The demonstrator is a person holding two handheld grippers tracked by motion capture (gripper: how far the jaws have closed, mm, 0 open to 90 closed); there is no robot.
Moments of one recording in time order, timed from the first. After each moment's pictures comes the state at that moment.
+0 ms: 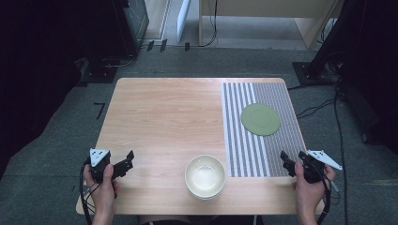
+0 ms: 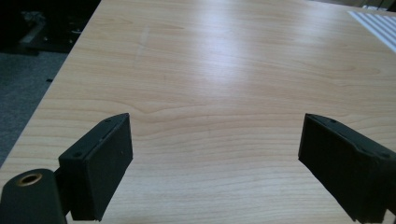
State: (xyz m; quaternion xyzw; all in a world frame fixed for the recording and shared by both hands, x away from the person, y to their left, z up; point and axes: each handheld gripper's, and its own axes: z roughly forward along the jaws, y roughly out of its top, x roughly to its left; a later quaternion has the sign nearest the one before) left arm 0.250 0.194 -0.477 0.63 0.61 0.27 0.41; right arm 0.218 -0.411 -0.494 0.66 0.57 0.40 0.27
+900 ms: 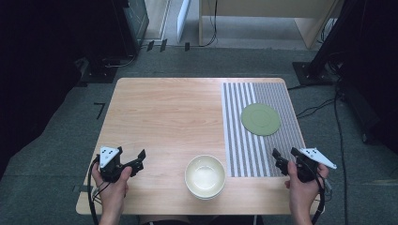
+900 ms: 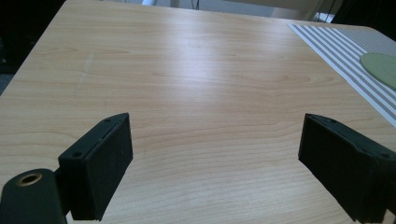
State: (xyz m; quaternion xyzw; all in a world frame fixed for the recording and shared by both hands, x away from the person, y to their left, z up) left arm 0.241 0.158 -0.453 0.65 0.56 0.26 0.45; right arm 0.217 -0.383 -0.473 0.63 0.58 0.43 0.27
